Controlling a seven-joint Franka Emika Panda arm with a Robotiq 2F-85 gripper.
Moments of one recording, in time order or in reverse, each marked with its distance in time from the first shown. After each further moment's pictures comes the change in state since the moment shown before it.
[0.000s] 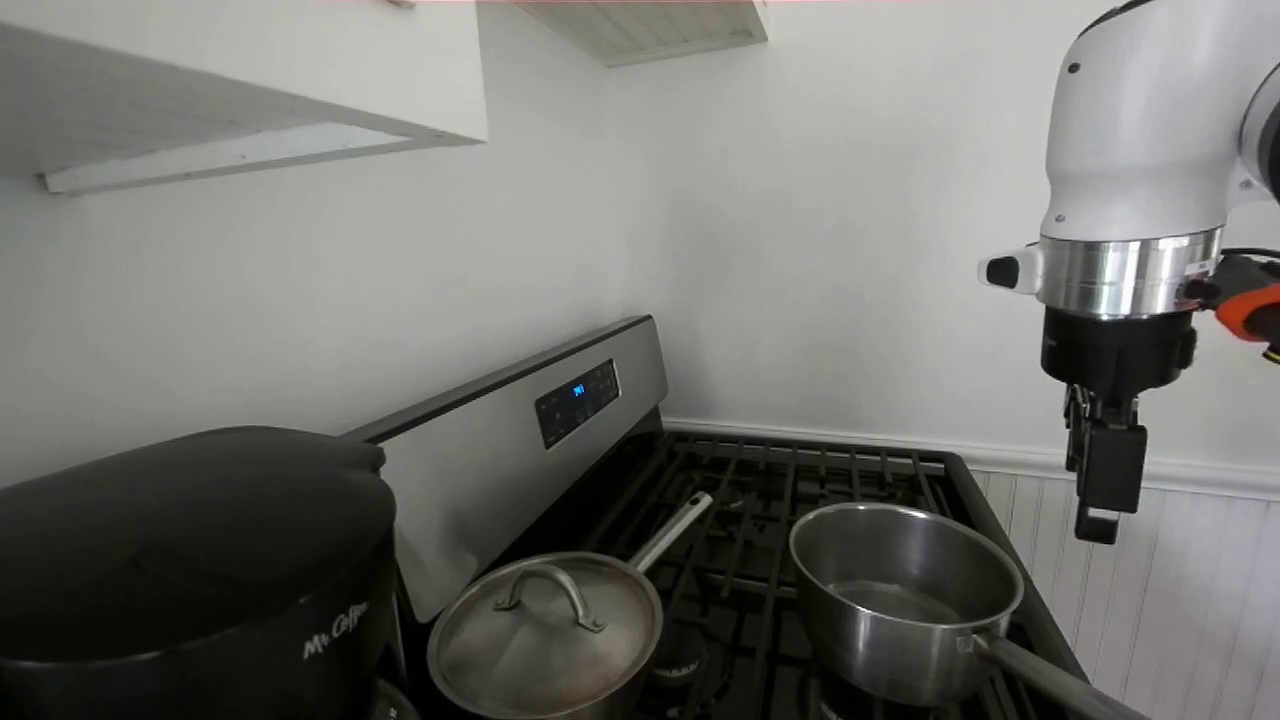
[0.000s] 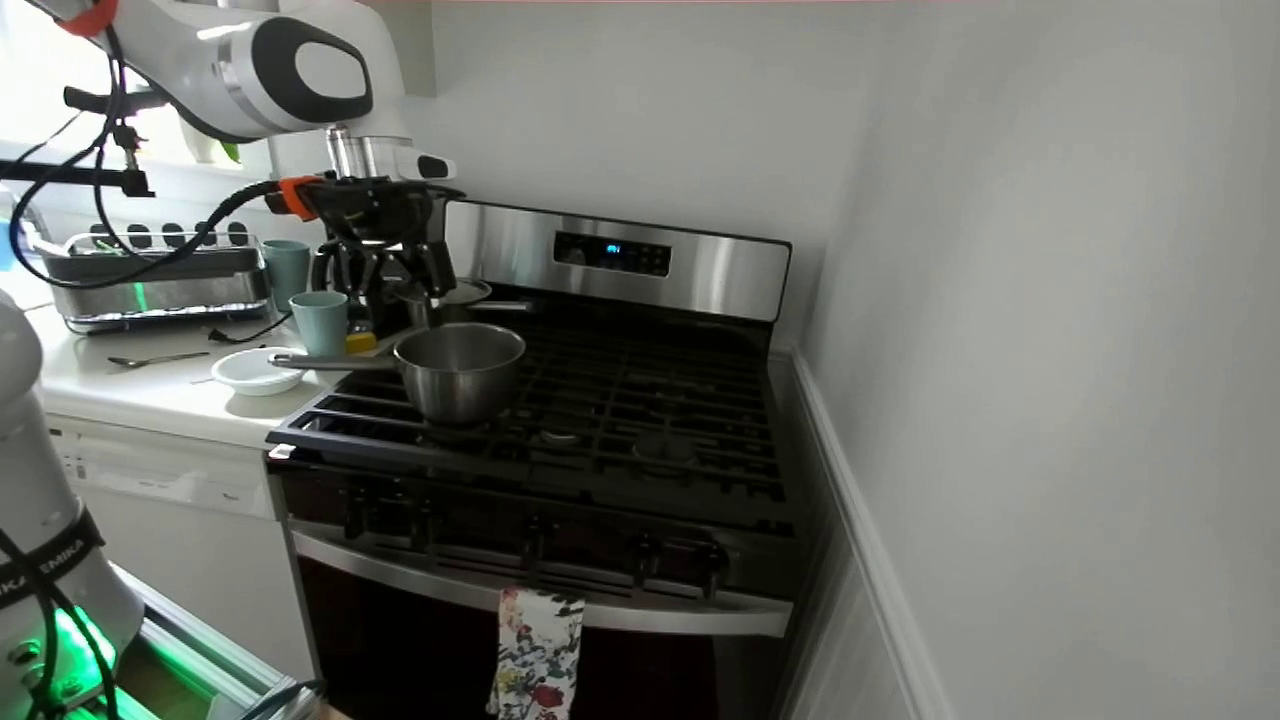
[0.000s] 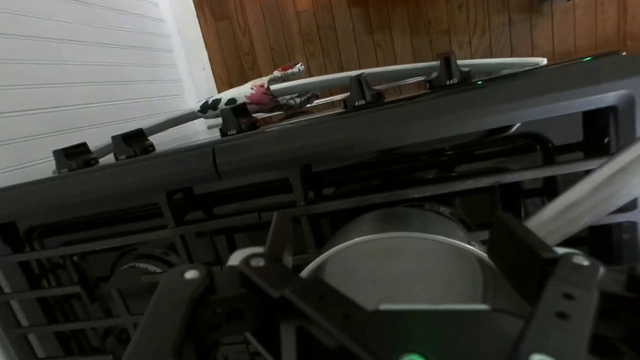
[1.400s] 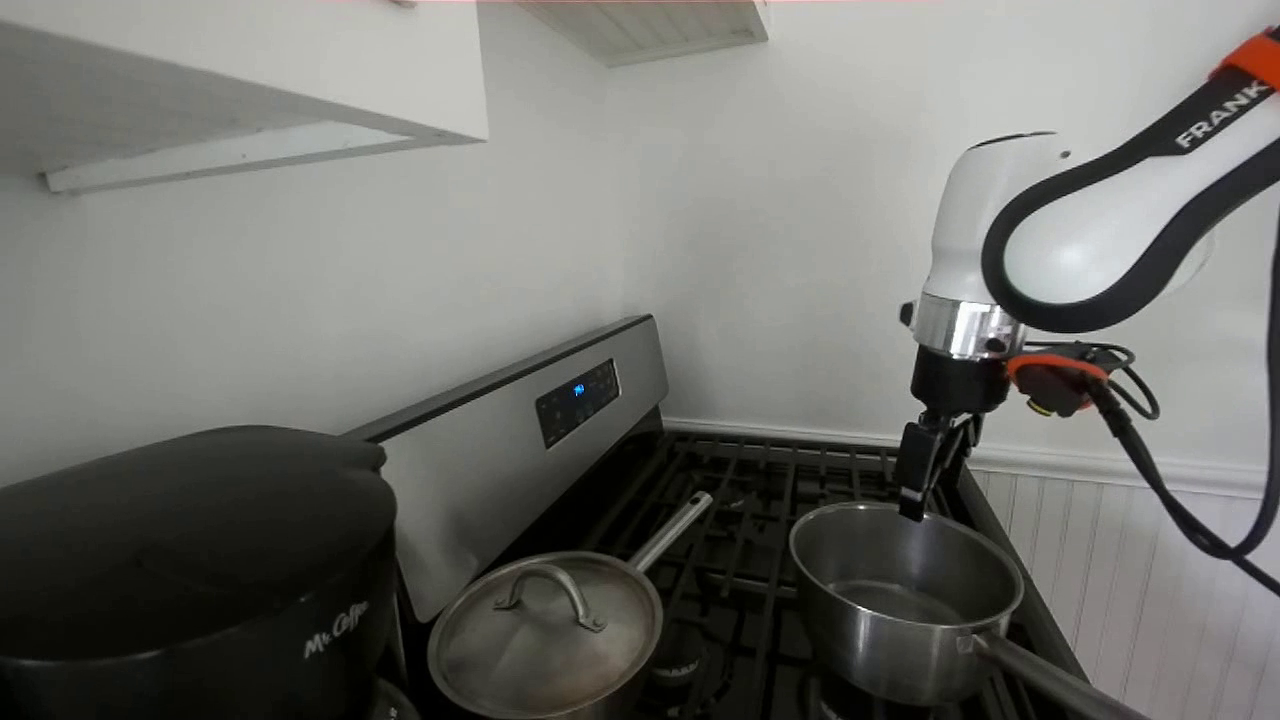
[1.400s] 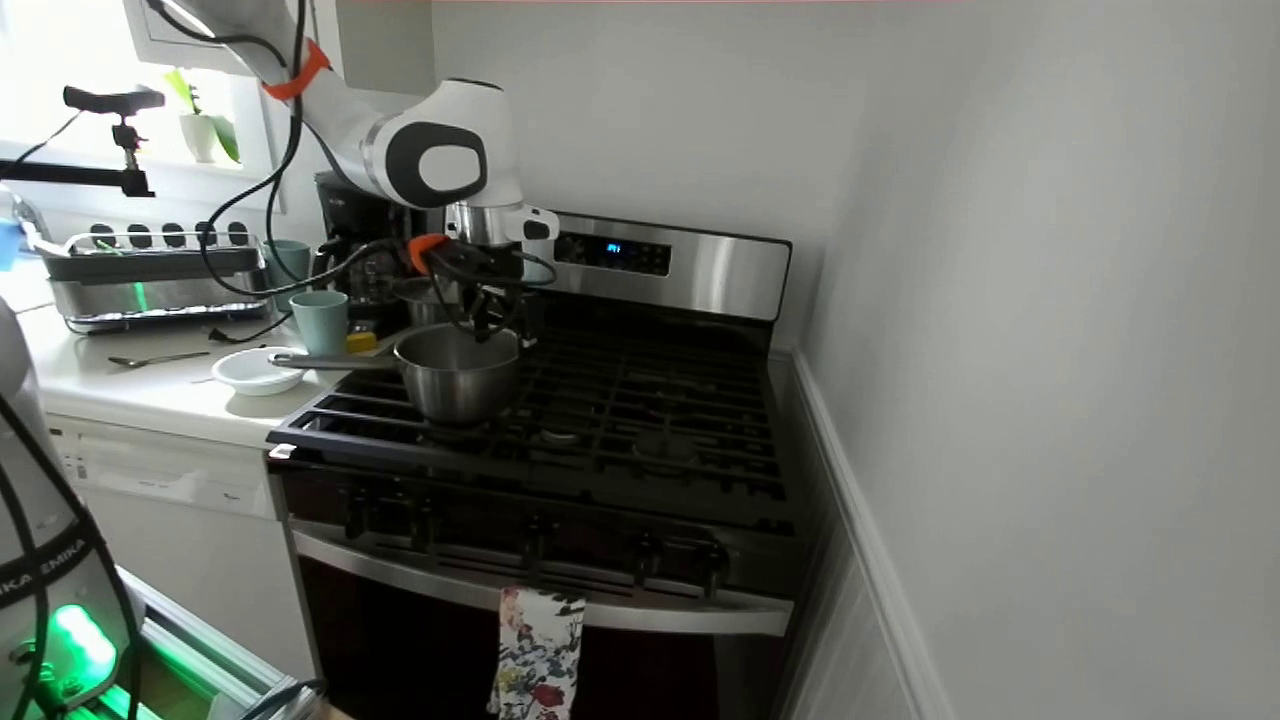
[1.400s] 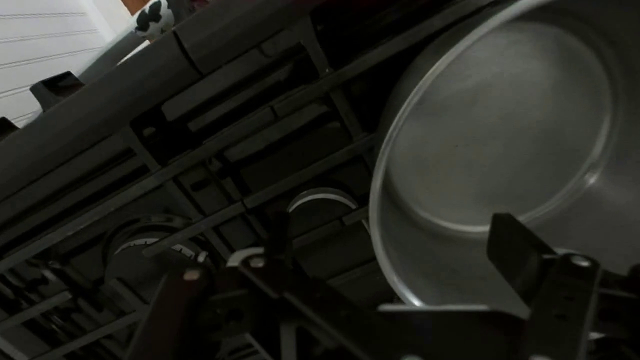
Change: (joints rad) arm -0.076 0.431 -0.092 0.218 0.259 0.351 -0.044
